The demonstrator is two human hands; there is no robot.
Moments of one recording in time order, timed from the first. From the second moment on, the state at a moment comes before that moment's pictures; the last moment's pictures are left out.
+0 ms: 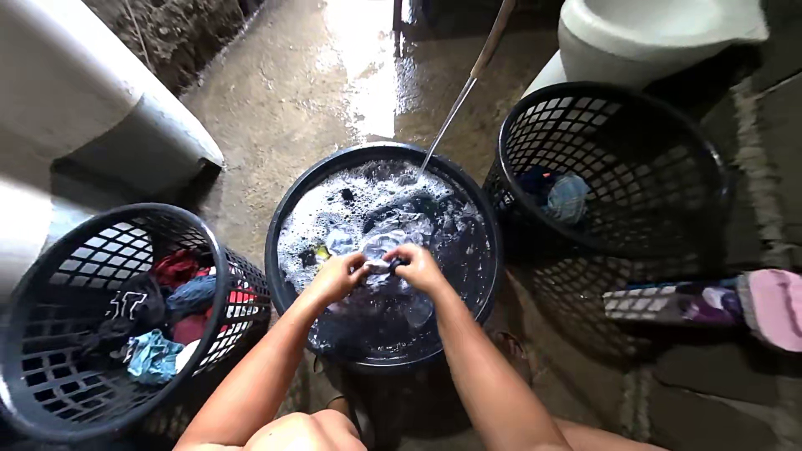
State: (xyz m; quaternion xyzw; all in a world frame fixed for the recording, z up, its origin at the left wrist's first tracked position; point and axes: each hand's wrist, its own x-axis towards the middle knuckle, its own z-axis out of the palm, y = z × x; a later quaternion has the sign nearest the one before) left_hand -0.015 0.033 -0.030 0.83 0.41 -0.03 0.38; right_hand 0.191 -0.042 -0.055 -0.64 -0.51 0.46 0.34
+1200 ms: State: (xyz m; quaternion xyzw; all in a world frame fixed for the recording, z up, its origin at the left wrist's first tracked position) left_hand -0.018 -0.053 0.227 0.80 0.40 0.25 0.38; right_hand 0.151 -0.072 0.173 -0.52 -0.59 0.41 0.47
